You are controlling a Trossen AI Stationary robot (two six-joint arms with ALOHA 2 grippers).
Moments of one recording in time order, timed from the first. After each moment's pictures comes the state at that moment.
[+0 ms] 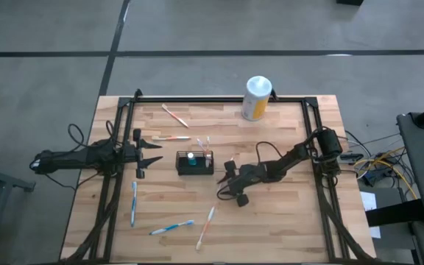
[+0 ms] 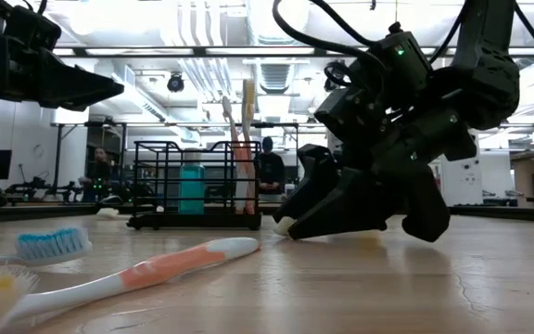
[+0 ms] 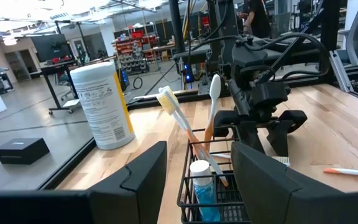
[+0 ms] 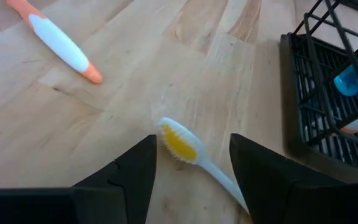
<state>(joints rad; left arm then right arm) 0.01 0.04 0.04 -0.06 -0.13 0.18 0.15 1.99 0.68 0.78 -0.03 -0.27</state>
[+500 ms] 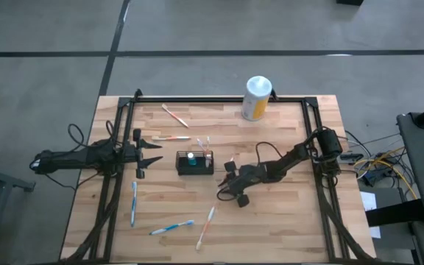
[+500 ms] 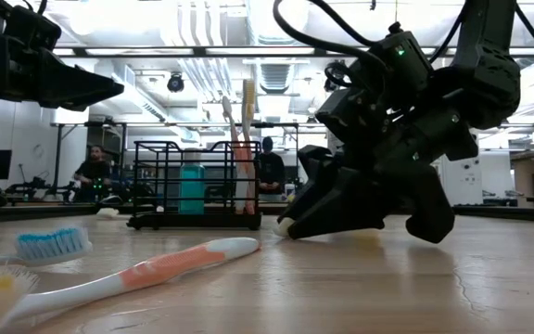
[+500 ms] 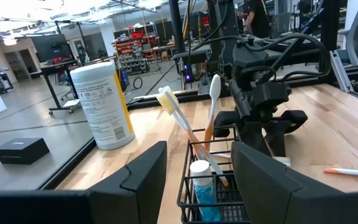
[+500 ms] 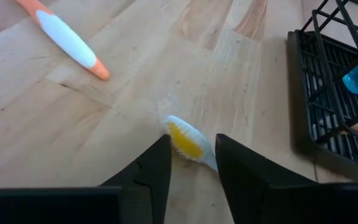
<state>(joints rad) 0.01 0.04 0.04 -0.06 -0.13 0.18 0.15 1.99 0.69 0.76 -0.04 -0.27</state>
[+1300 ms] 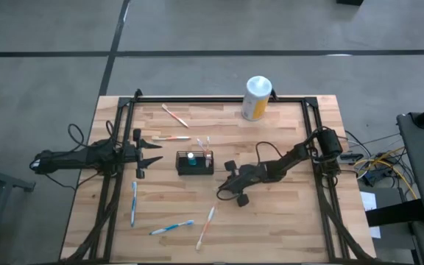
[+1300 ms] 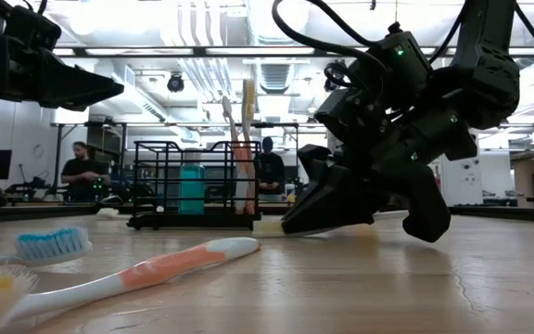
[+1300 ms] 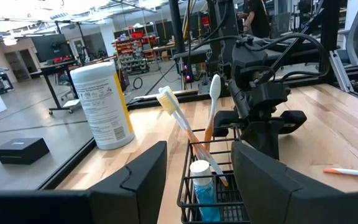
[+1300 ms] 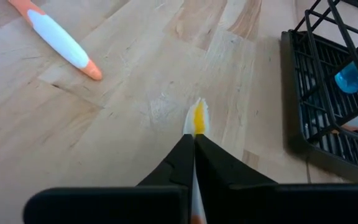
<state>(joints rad) 0.01 0.04 0.04 -0.06 -0.13 0.18 0.15 1.99 0.69 0.77 -0.03 -0.27</state>
